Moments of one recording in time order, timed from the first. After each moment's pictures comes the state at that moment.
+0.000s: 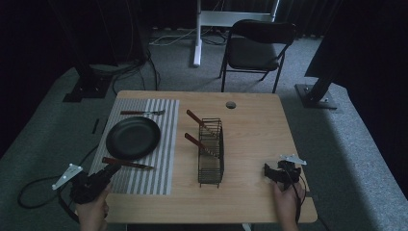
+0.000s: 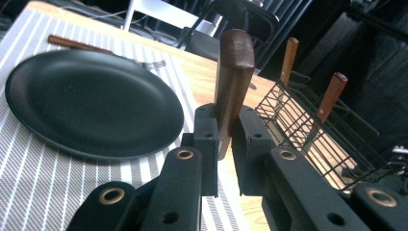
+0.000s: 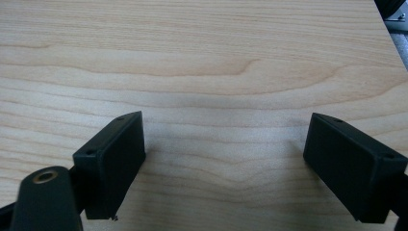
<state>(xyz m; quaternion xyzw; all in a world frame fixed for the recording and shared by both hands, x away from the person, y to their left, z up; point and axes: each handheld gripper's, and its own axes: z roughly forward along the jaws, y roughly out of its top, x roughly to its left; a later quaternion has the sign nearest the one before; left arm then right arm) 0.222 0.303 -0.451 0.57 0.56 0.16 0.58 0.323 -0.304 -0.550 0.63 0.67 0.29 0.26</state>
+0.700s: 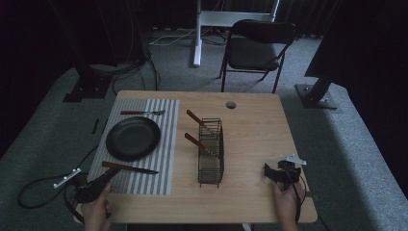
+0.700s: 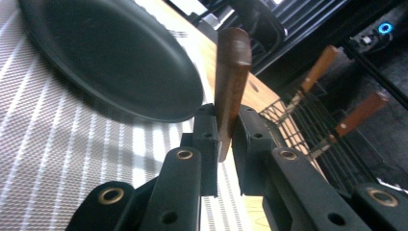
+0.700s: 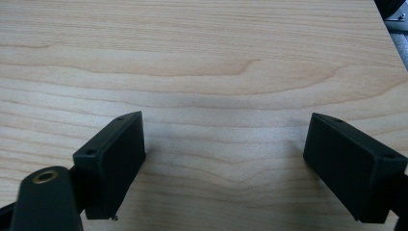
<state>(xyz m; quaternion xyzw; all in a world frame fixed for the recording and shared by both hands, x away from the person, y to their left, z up) 0.239 0.328 -0.507 0.50 0.63 0.07 0.59 0.323 -0.304 -0.550 0.63 0.67 0.29 0.26</state>
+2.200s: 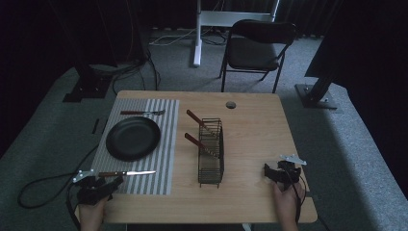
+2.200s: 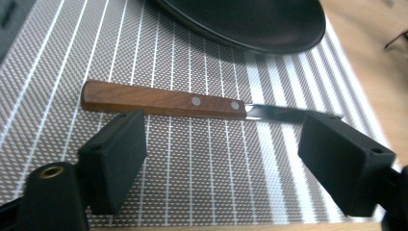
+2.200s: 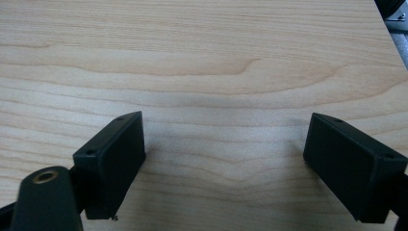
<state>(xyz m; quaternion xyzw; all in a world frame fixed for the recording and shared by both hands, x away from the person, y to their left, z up) 0.244 0.320 -0.529 0.63 0.65 0.18 0.38 0.323 -0.303 -0.550 0.62 0.67 0.29 0.26</state>
